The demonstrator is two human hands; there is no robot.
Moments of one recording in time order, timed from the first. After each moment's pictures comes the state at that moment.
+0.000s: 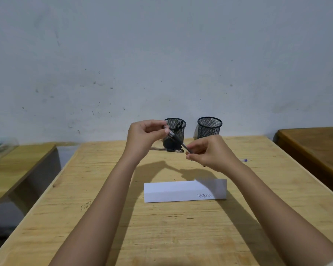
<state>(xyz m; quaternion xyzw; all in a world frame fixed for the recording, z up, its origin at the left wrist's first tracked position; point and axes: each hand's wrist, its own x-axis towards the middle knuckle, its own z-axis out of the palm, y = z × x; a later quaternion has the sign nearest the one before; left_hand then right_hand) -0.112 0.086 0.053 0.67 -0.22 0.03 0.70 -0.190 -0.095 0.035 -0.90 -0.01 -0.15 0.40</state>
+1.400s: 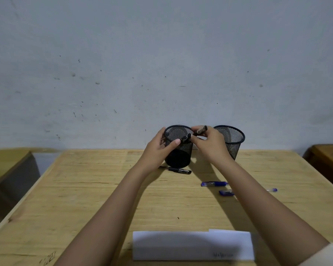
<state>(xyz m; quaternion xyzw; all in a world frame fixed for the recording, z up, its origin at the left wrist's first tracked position) 0.005 0.031 -0.013 0.74 -0.27 -0.06 0.61 -0.033 -0.129 0.004 -0.84 0.10 -0.24 0.47</state>
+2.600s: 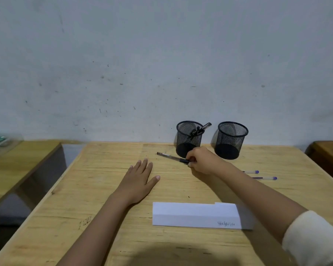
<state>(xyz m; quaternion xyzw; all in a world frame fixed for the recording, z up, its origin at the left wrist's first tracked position) -0.051 0.138 -0.072 0.96 -0.23 -0.08 0.13 -0.059 -0.099 -0.026 -0.99 -0.05 0.02 0.15</state>
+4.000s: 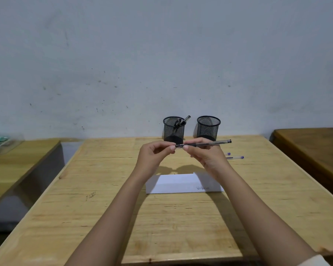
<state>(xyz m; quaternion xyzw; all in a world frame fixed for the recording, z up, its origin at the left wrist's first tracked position) -0.139 0.087 -0.003 0.66 -0.25 -0.02 0.71 -0.197 -0.079 0.008 -0.62 0.02 -0.15 0.77</state>
